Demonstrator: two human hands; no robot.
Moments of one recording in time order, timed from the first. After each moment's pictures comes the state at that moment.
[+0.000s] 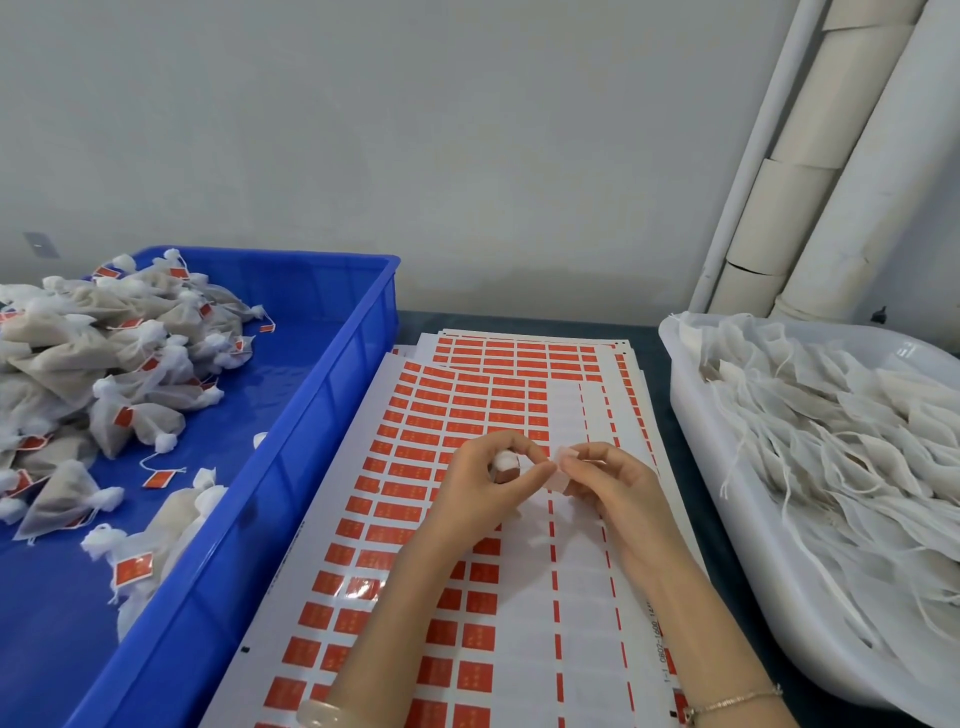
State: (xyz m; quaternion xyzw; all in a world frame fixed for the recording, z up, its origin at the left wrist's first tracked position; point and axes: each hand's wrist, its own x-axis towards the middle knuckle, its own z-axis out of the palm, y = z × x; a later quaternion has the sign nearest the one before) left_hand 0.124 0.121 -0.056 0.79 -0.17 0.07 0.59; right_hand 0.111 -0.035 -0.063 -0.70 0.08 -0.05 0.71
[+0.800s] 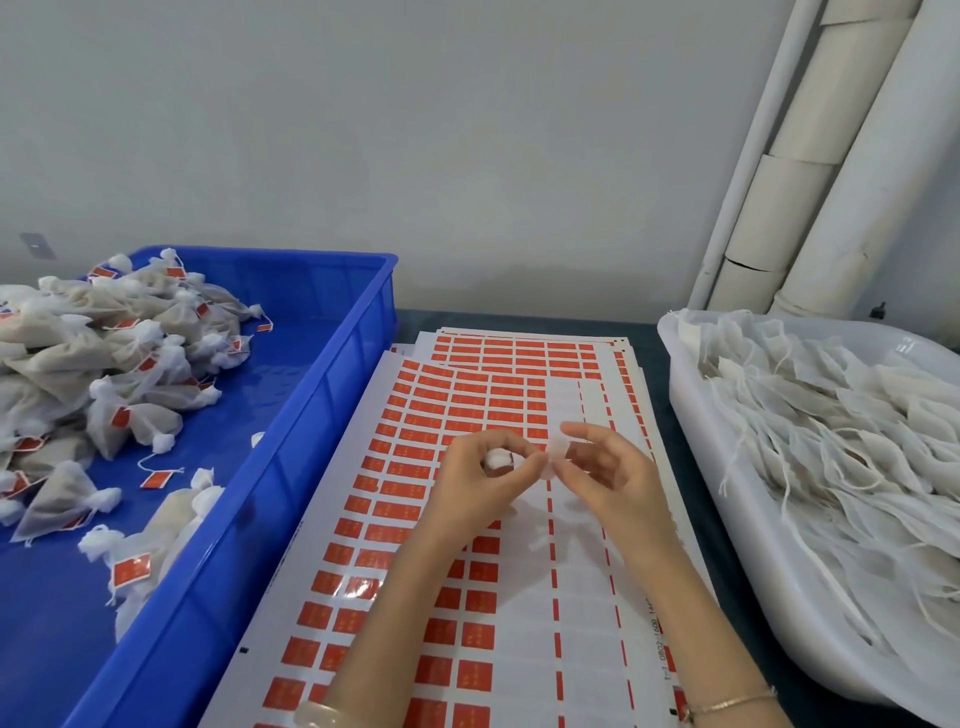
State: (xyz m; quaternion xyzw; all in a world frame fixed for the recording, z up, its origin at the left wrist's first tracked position) left_hand 0.123 0.121 -0.053 0.77 -0.16 0.09 0.61; right_hand 0.108 -0.033 -0.061 -0.77 -0.01 -0.13 0.63
